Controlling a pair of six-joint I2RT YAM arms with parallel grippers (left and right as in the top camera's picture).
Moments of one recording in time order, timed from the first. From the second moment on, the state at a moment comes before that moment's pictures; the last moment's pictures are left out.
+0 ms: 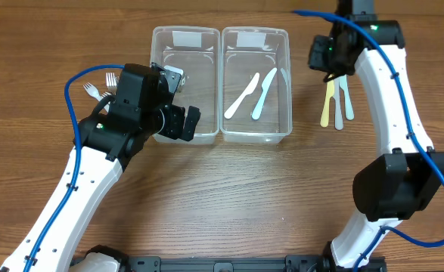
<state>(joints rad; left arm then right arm) -0.33 1.33 1.16 -0.71 0.16 -0.08 0.06 1.97 1.93 -1.11 -0.01 0.26</state>
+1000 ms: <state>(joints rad) -0.33 1.33 1.16 -0.71 0.16 -0.08 -0.09 2.30 1.84 -1.01 0.01 0.25</state>
